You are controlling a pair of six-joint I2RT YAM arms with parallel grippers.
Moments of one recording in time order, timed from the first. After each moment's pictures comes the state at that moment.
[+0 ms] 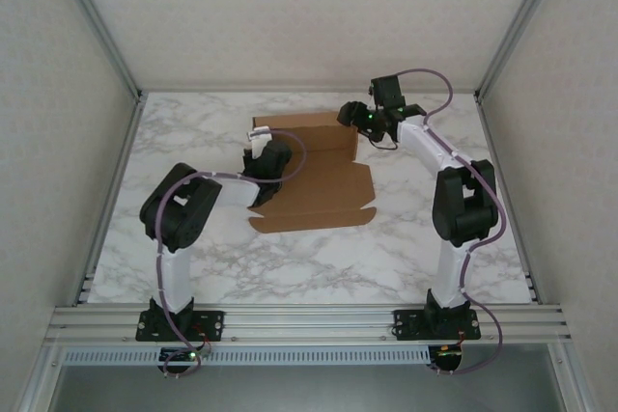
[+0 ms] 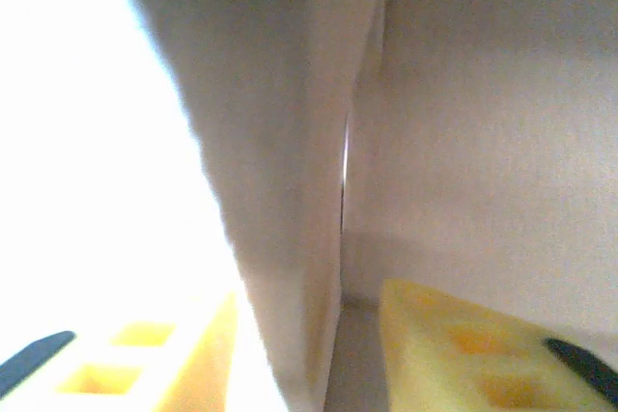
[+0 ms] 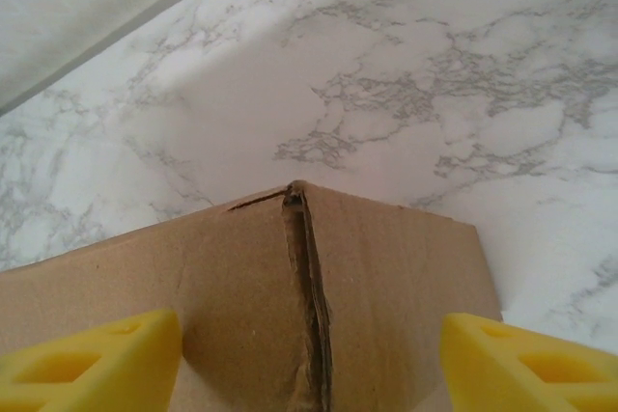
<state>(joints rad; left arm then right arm) -0.52 1.98 1.01 0.40 -0.71 -0.37 0.32 1.94 1.62 -0.50 -0.23 0.63</state>
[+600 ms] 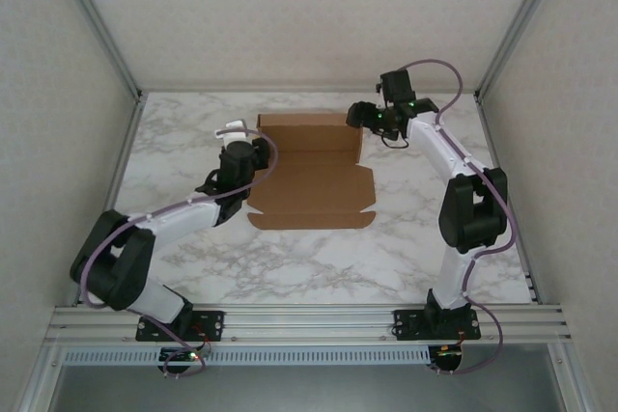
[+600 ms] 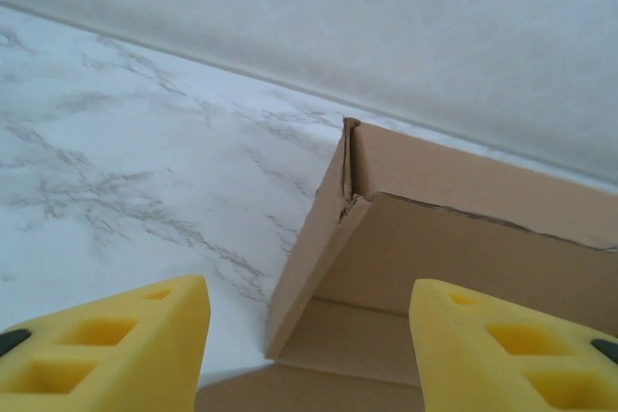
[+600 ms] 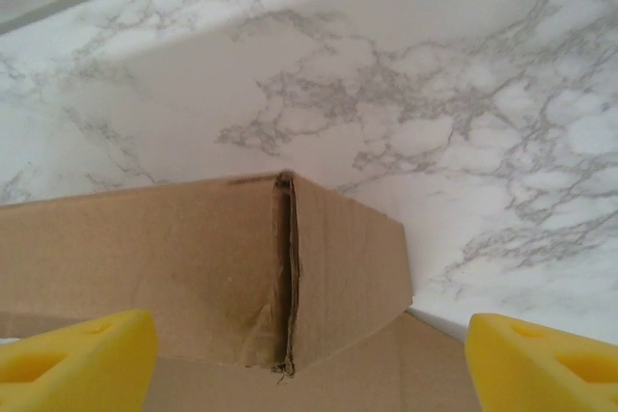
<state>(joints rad) -0.49 1.47 0.79 0.36 -0.47 -0.47 0.29 1.88 1.67 -0.66 -0.16 0.45</state>
